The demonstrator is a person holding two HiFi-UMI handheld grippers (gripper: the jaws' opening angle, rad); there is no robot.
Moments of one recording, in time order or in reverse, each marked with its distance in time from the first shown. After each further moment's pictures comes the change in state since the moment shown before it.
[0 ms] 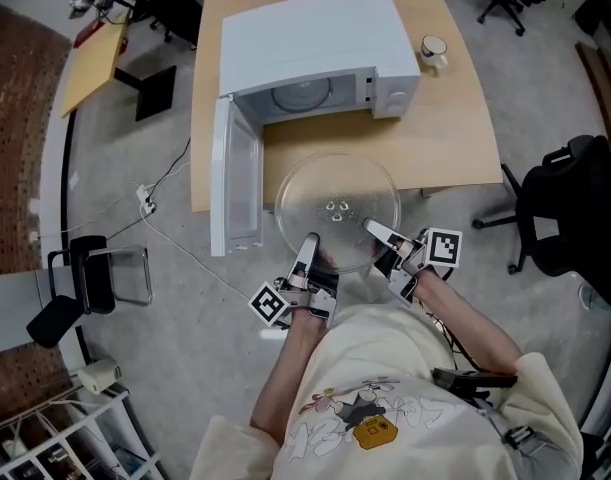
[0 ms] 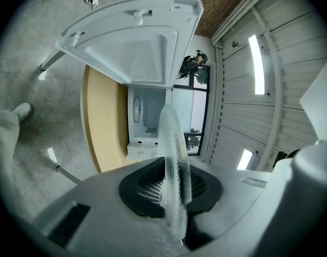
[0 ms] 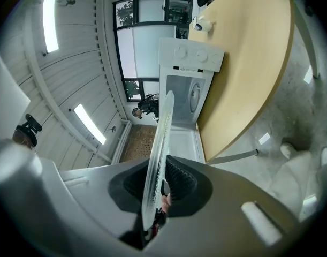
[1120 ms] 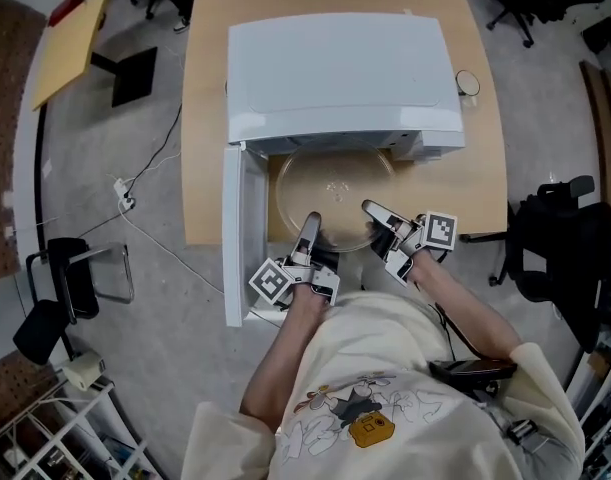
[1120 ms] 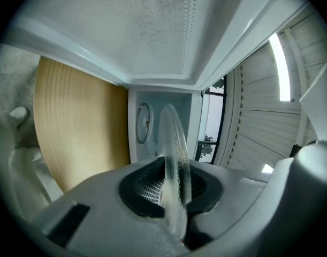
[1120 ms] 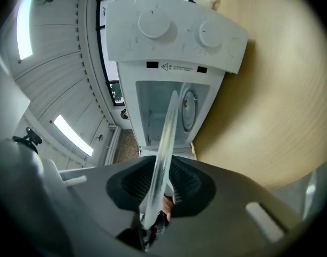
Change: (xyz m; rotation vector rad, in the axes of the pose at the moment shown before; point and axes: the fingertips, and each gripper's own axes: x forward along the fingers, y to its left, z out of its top) left arm 0.159 0.045 0.121 -0.064 -0.057 0.118; right arm 0.134 -0.065 0.140 0.086 0.003 -0.098
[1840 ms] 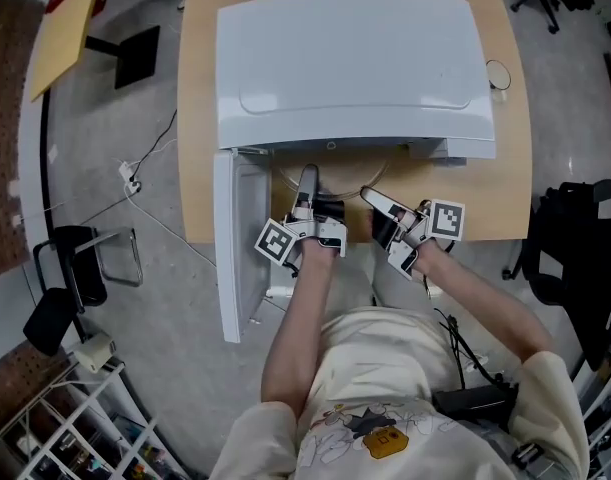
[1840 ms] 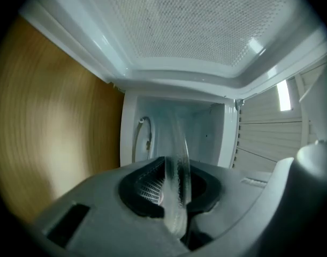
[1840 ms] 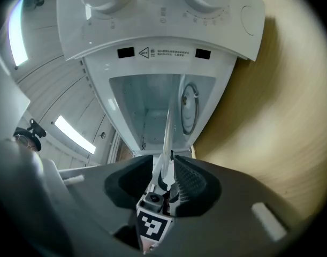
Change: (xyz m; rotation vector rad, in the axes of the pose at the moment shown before) left arm 0.093 0.040 0.066 -0.006 -0.183 -0.052; right arm 0.040 -0.032 0.029 0.004 0.067 0.014
